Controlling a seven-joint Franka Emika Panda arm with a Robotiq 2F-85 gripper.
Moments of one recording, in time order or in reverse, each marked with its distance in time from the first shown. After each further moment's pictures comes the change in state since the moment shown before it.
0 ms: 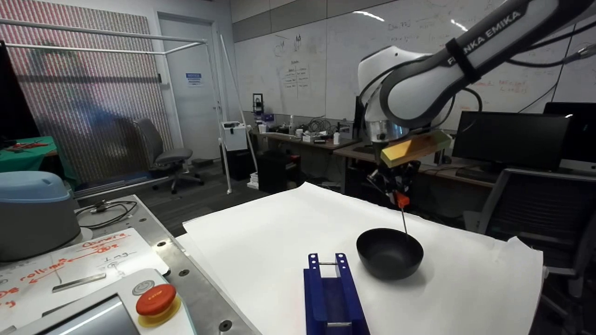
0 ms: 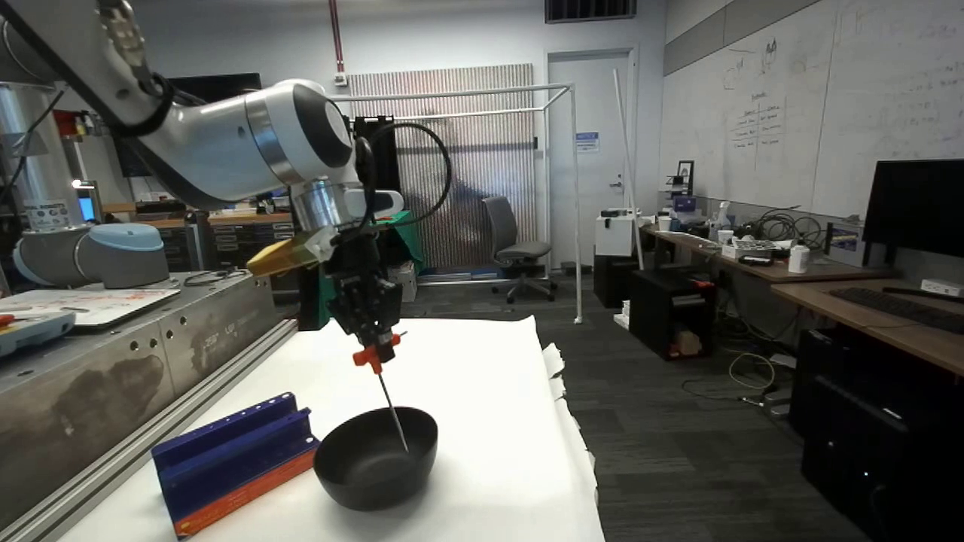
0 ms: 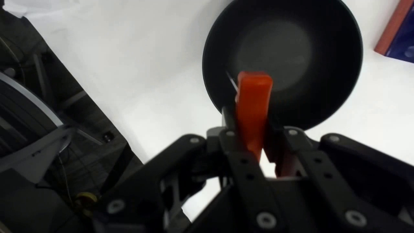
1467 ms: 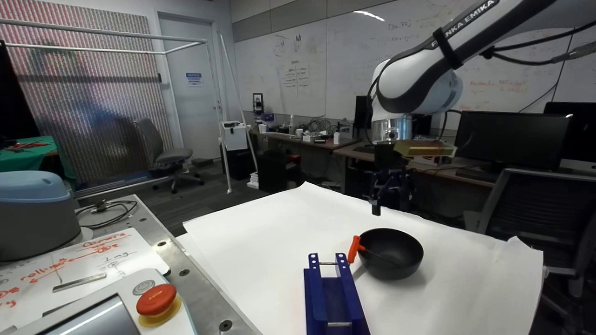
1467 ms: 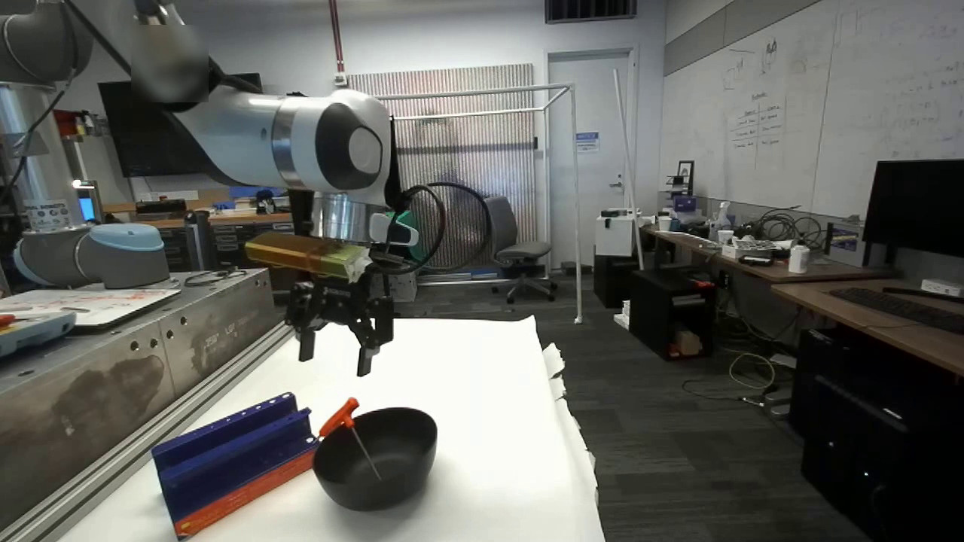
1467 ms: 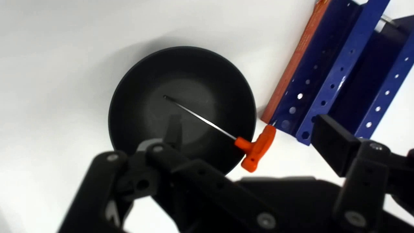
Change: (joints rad) arm -0.117 0.011 0.071 -0.002 0.426 -0.034 -0.521
